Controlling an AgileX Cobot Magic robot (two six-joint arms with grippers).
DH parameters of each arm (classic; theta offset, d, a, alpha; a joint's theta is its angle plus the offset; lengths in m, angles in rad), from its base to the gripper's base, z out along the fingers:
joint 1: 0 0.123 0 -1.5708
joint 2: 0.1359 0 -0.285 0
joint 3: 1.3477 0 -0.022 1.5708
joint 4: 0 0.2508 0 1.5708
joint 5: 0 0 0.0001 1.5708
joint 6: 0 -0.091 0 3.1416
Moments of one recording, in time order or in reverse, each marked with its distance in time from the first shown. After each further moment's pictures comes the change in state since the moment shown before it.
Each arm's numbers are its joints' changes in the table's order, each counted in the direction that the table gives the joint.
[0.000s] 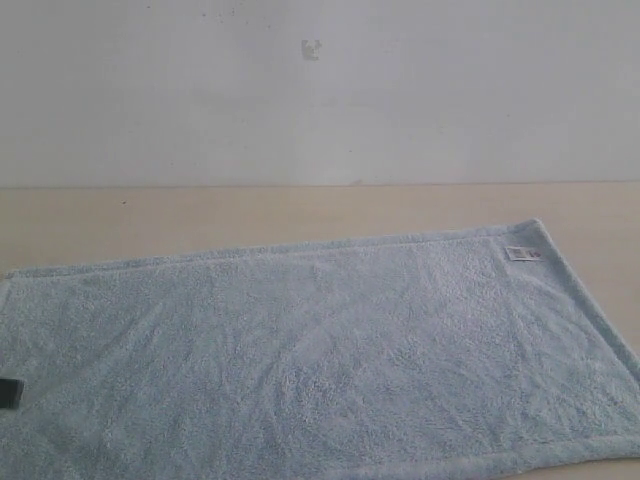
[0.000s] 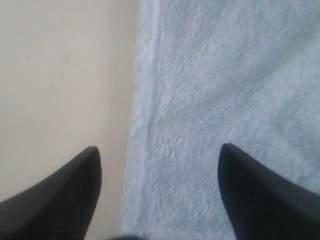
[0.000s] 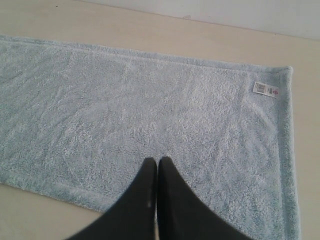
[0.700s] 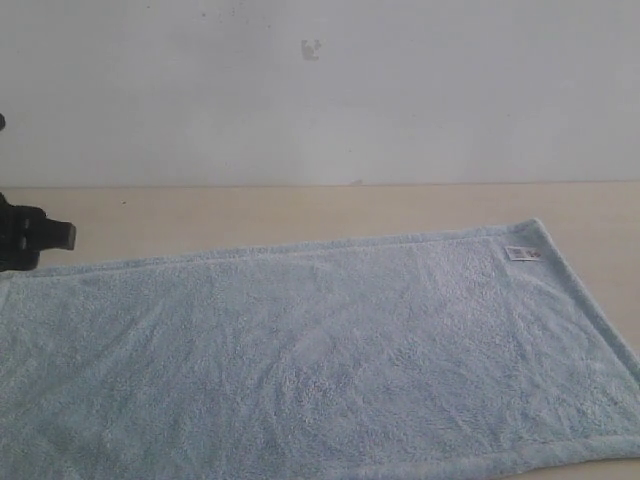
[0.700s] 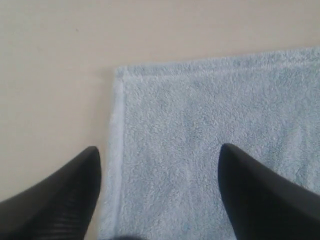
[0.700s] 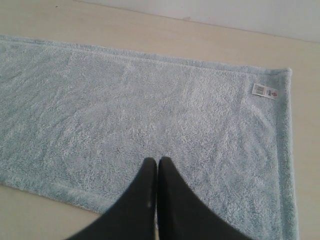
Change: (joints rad) left arm 0.141 0.209 -0.383 -0.006 0.149 -0.159; right arm 0.000 0.000 0.000 0.000 0.005 0.010
